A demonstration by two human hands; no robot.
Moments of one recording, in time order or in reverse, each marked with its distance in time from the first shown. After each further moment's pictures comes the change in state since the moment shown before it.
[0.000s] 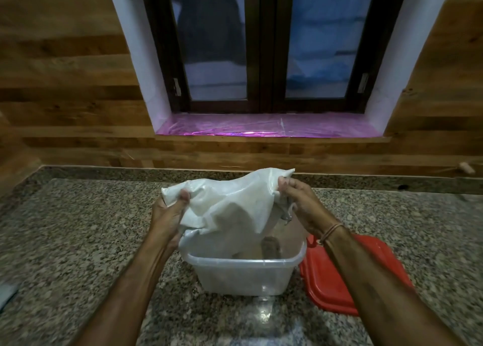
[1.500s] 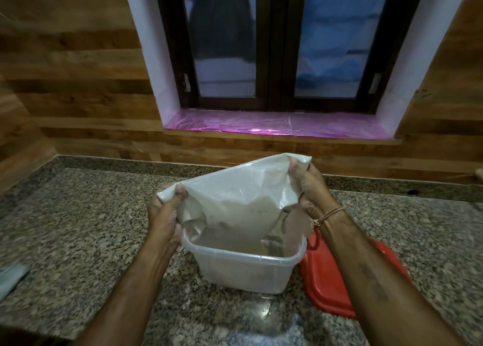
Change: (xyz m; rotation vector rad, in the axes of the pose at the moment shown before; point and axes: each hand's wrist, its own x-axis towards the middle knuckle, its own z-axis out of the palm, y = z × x) left_hand -0.012 -0.007 0.001 -0.136 0.143 0.096; right_hand 0.037 -0.015 -0.004 0.301 0.288 -0.004
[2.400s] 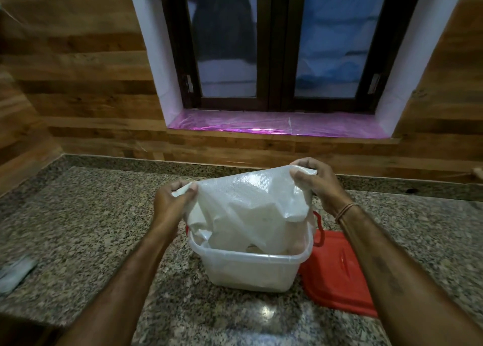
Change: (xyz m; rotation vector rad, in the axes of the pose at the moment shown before) left_hand -0.011 0.016 -0.002 0.618 -0.071 0.146; right_hand -0.017 -0.028 -0.036 -0.503 -0.178 -0.194
